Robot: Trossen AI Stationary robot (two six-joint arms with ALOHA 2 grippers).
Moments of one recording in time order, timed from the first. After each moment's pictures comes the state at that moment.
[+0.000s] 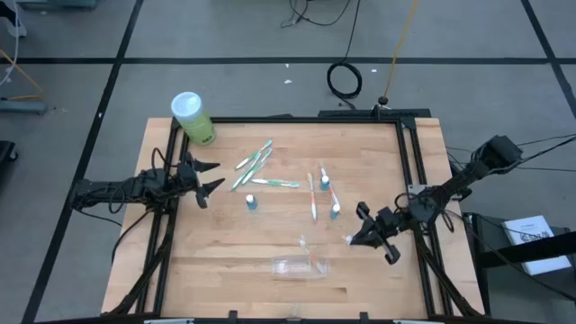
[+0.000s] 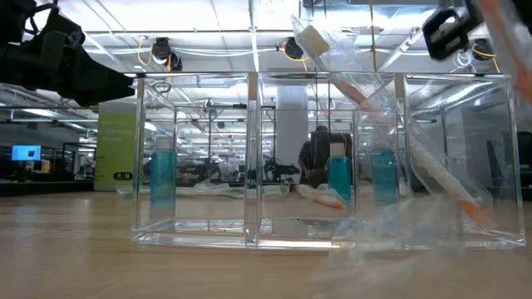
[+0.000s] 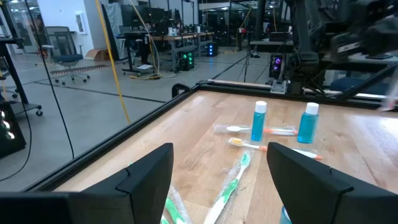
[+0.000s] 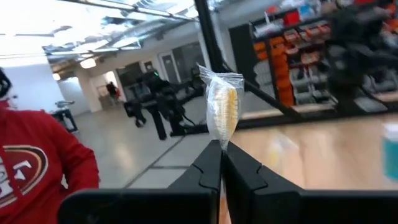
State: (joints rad) left arm -0.01 0.01 0.06 -0.09 -0.37 0.00; right arm 0.58 1.12 0.22 1.09 0.16 0.26
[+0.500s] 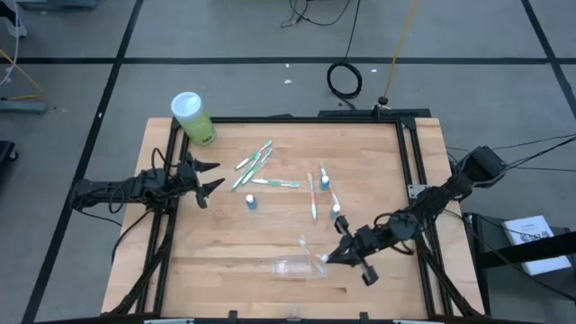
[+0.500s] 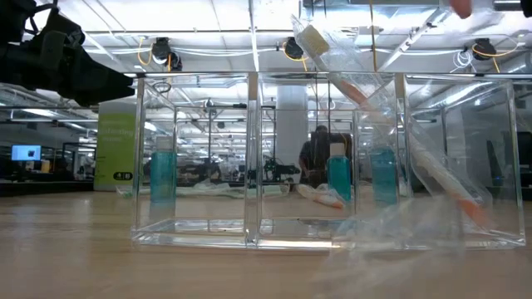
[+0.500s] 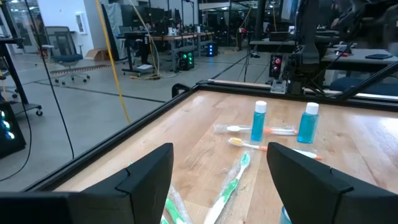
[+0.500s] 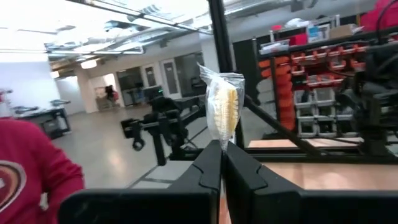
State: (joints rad) left arm -0.01 0.01 0.06 -0.09 -0.37 0.00; right arm 0.60 1.45 0.58 1.09 0.20 0.17
